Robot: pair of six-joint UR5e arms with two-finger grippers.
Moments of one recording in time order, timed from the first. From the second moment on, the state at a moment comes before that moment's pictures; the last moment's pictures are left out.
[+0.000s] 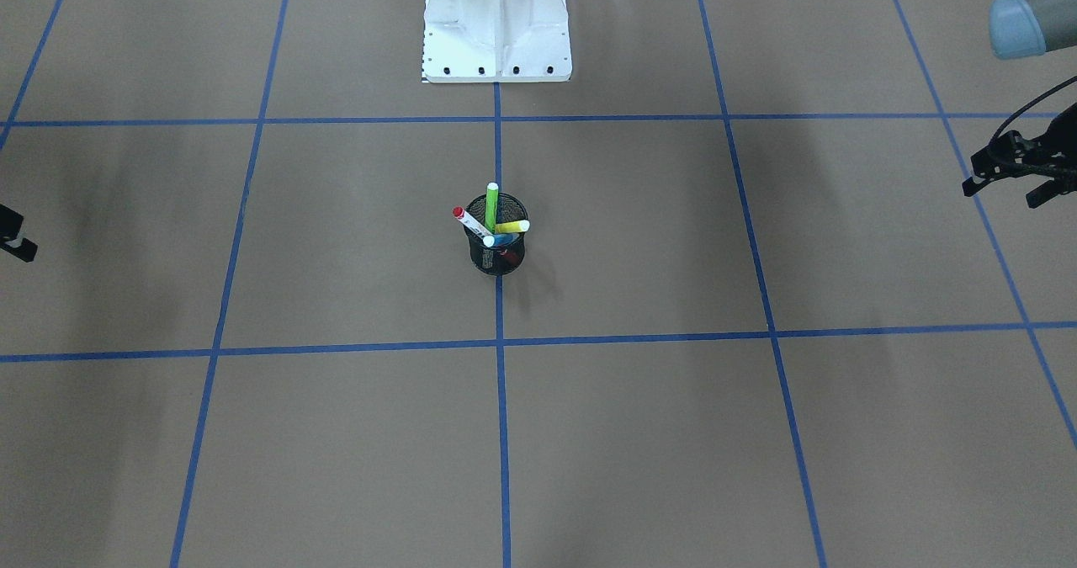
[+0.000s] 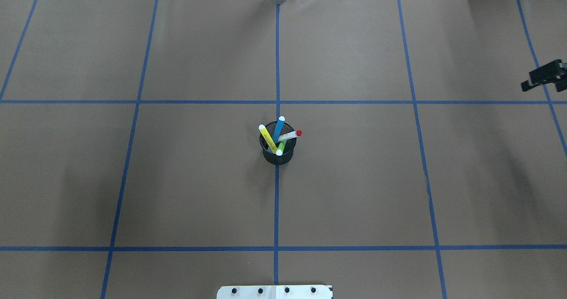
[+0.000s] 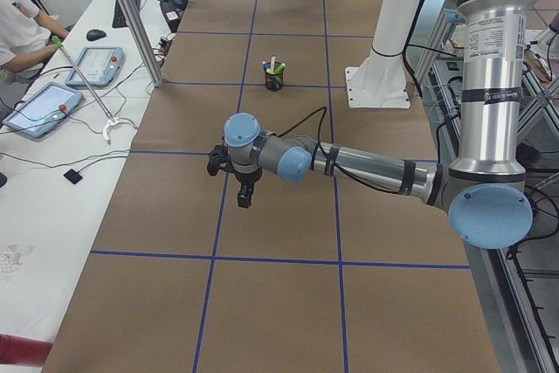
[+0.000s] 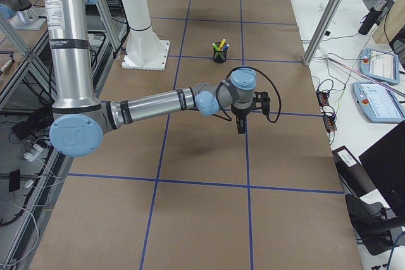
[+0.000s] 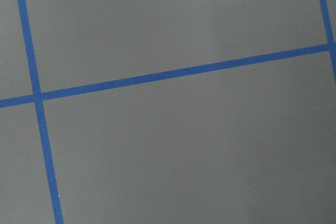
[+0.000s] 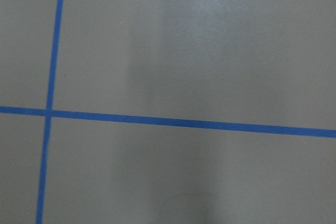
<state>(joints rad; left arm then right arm) -1.28 -1.52 -1.77 -1.77 -2.40 -0.29 1.21 -1.44 1.76 -1.33 2.38 0.62</state>
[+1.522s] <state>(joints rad) -1.28 -1.54 -1.70 -1.78 -2.46 -0.34 0.74 -0.80 1.47 -1.16 2.21 0.76</state>
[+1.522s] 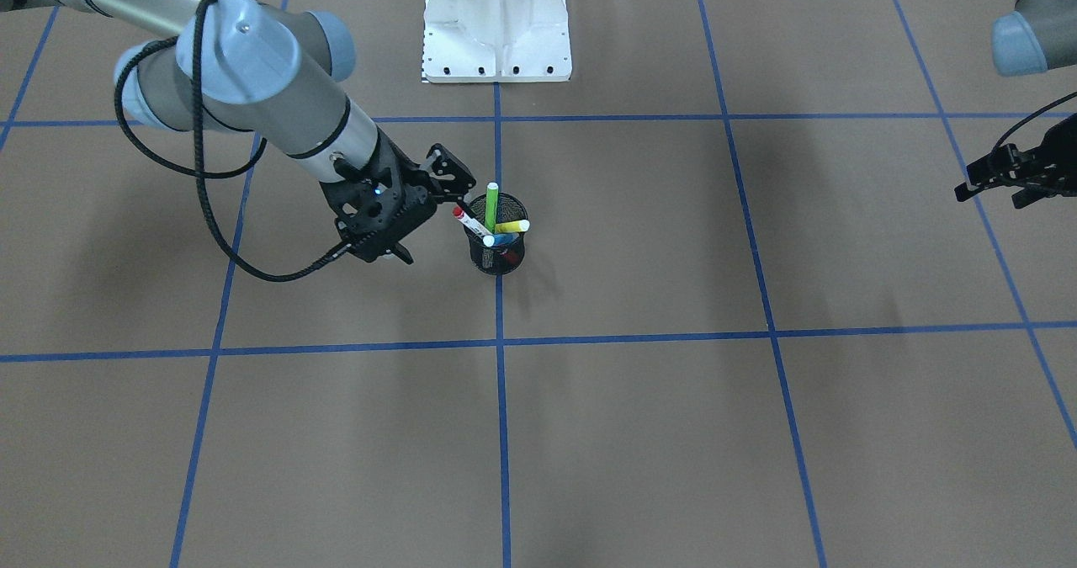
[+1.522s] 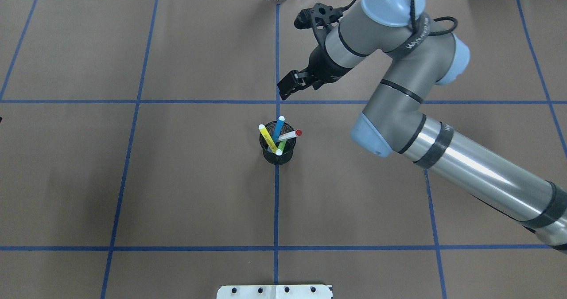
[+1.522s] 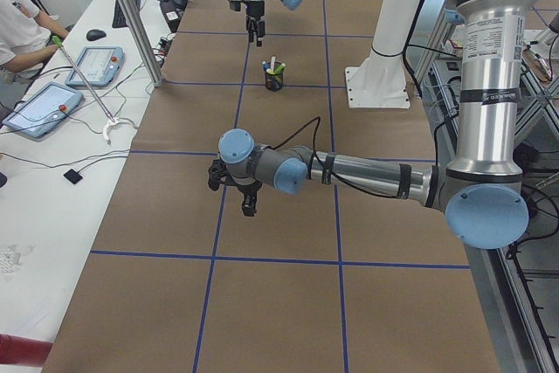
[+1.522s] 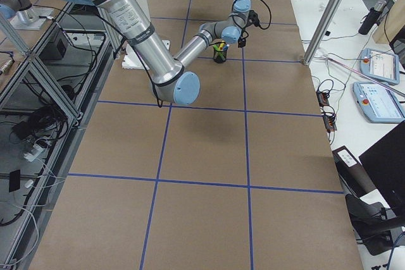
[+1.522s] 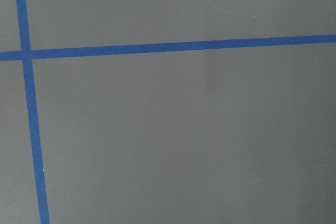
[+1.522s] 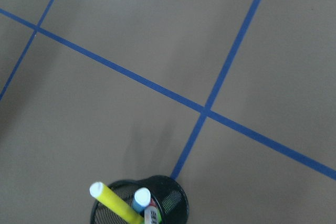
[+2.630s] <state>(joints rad) -1.28 -1.54 -1.69 -1.78 -2.46 -0.34 0.68 -0.80 1.42 -1.15 2.23 0.71</state>
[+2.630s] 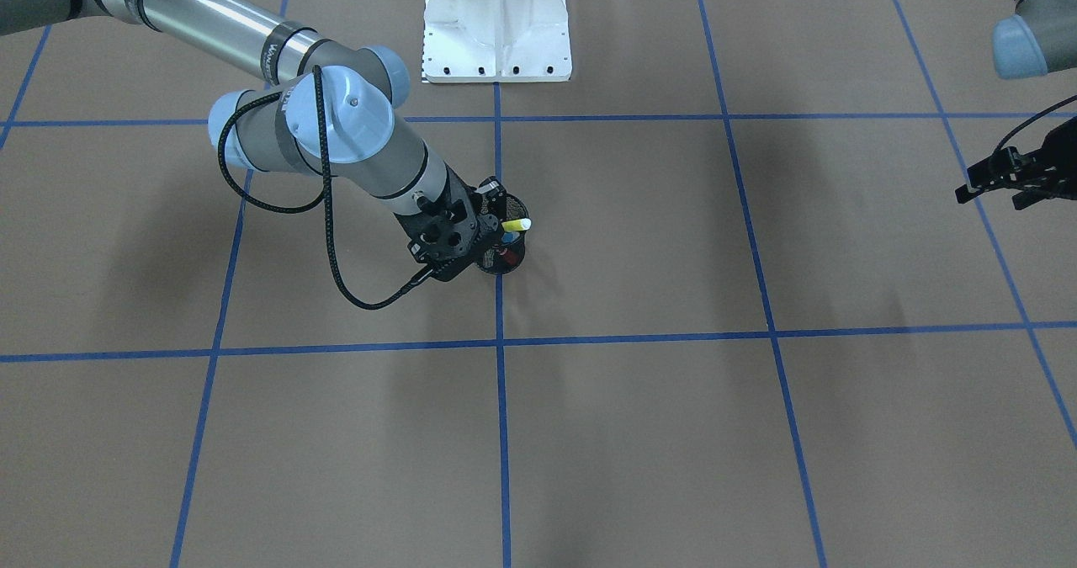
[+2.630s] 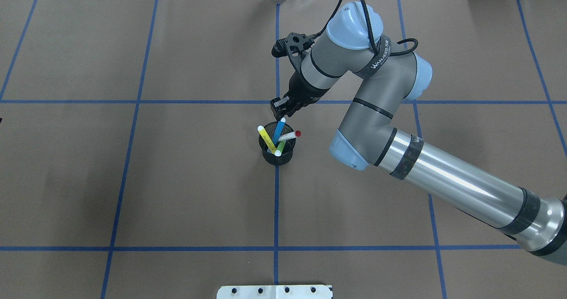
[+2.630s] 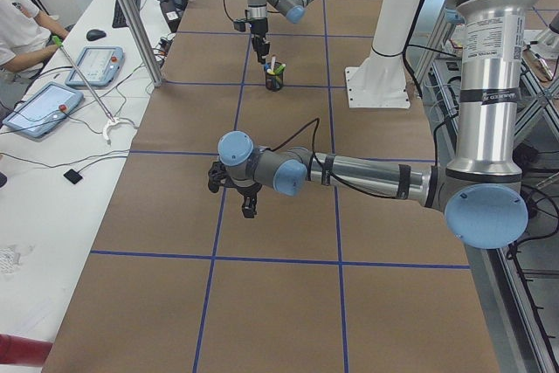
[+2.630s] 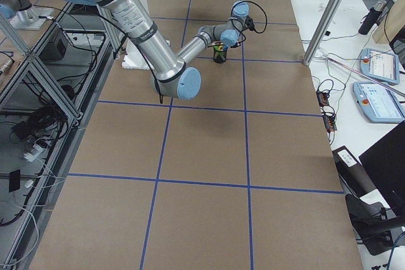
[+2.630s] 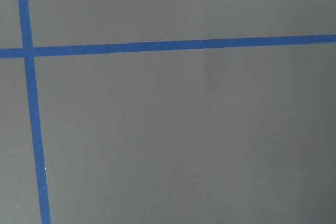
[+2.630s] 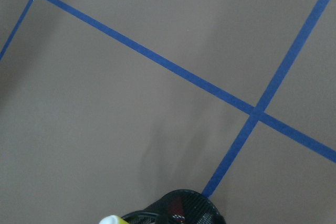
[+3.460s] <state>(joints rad) -1.28 -1.54 -1.69 -1.78 -2.46 -0.34 0.67 -0.80 1.42 -1.15 2.23 0.73</state>
